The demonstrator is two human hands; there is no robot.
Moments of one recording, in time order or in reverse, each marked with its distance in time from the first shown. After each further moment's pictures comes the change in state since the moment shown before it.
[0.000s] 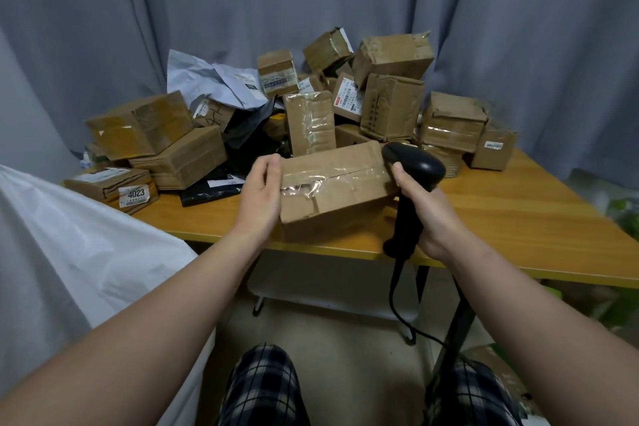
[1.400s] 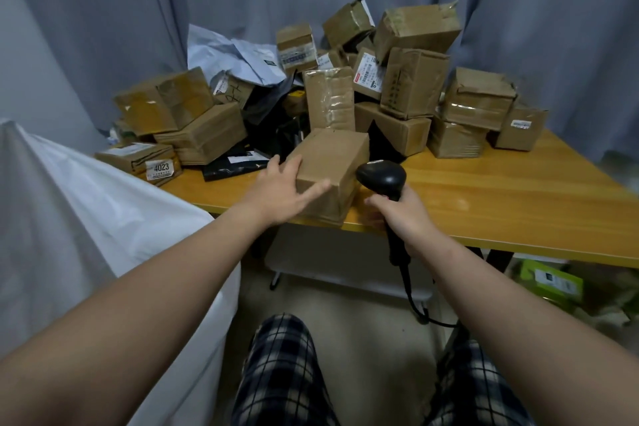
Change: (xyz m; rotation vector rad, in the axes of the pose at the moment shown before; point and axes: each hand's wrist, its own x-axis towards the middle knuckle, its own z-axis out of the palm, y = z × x) left_hand 0.001 -0.014 -0.024 0.961 -0.464 -0.141; right_hand 0.000 0.053 0.037 -0.418 0.024 -0.023
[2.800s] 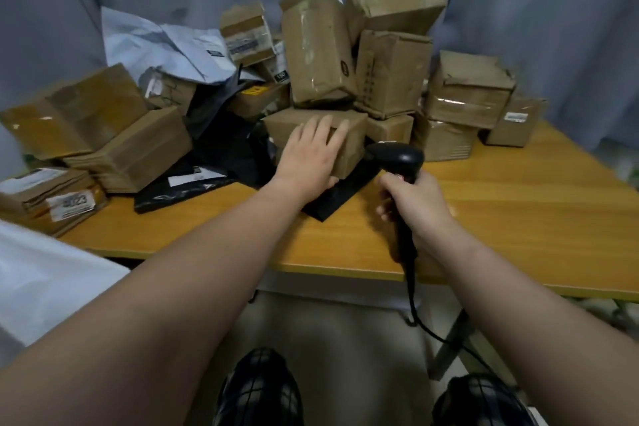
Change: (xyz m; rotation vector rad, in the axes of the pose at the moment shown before) left_hand 0.144 0.083 0.040 0.601 0.292 0.429; right_hand 0.079 -0.014 -0.040 0.163 0.151 0.092
